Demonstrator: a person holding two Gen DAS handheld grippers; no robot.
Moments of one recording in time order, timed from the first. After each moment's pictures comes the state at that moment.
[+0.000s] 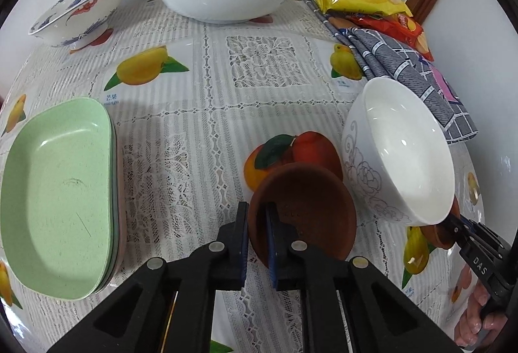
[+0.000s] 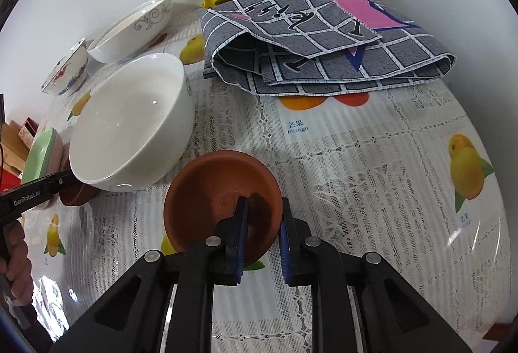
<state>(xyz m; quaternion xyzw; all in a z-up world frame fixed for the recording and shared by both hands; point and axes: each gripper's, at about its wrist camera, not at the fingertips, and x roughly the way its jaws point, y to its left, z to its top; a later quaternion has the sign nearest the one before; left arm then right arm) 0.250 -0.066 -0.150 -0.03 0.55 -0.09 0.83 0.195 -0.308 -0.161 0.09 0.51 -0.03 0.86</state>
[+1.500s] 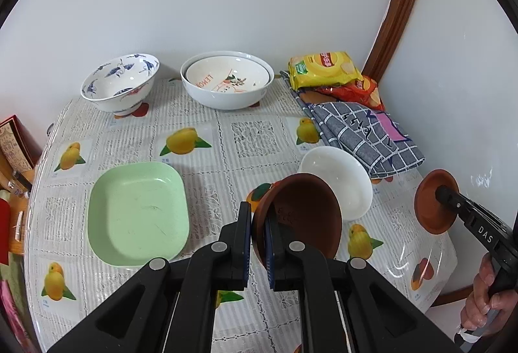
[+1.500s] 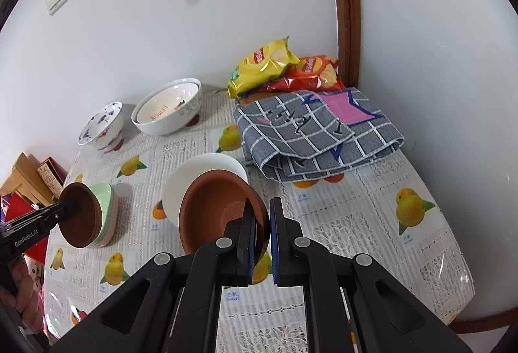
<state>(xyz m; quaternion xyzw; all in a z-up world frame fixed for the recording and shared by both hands) 0.186 -0.031 -0.022 -0.04 0.45 -0.11 0.89 0.146 -0.284 -0.026 0.10 0.40 -0.04 0.91</state>
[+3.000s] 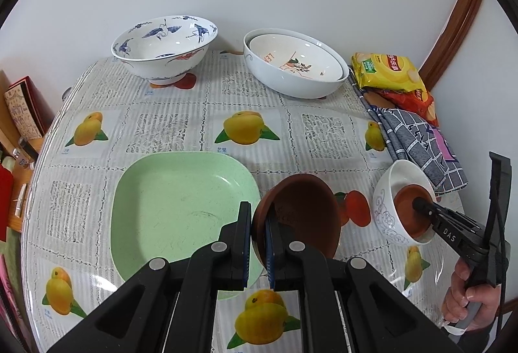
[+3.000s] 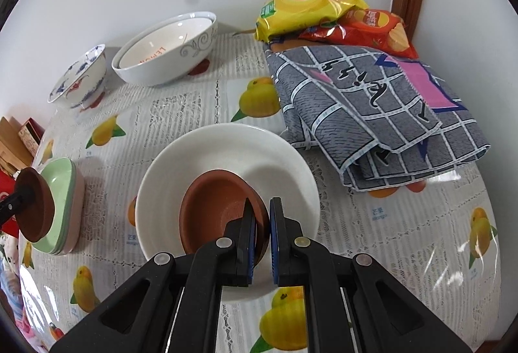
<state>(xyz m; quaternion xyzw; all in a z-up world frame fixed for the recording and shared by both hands) 0.240 0.039 -0.081 -0.07 0.48 -0.05 0.87 0.260 -0.228 -0.125 0.05 0.49 -0.02 0.87</state>
